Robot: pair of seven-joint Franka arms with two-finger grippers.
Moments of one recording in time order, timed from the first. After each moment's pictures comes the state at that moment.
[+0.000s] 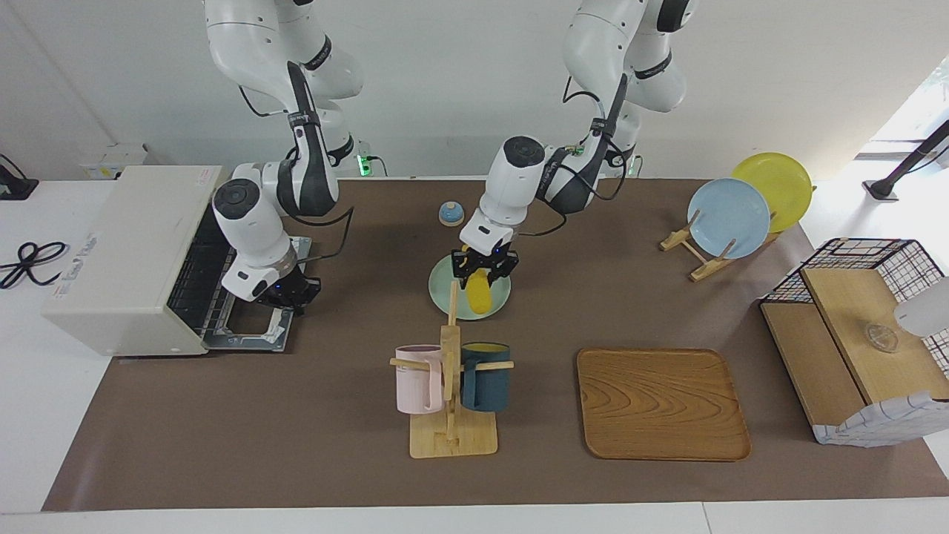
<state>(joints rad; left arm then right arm) -0.76 0.33 -0.01 -1.97 -0.17 2.54 -0.70 -0.01 0.18 0.04 -2.17 -0.03 2.38 -0.18</state>
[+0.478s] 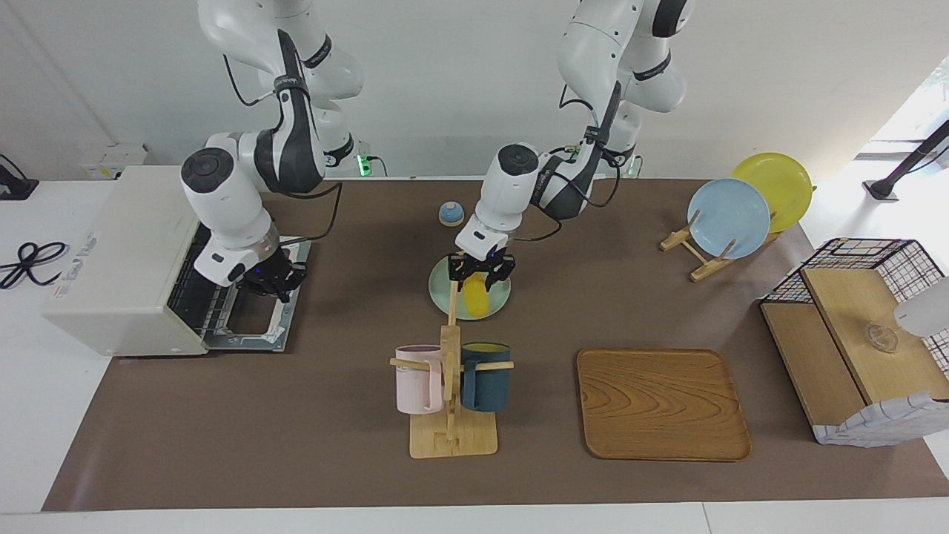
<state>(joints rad) -0.76 0.34 0.00 -1.97 -0.17 2.55 -0.69 -0.03 0.07 0.04 -2.01 -0.03 2.05 -0.18</state>
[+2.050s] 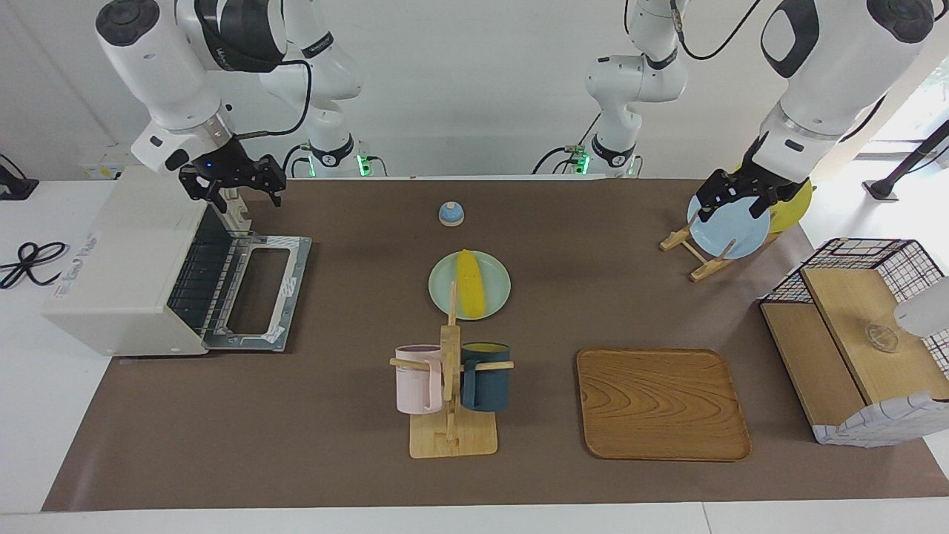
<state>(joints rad) -0.15 0.04 0.06 -1.54 -0.03 1.52 -0.09 -0.07 -0.14 0.05 -1.87 0.02 1.65 -0.11</state>
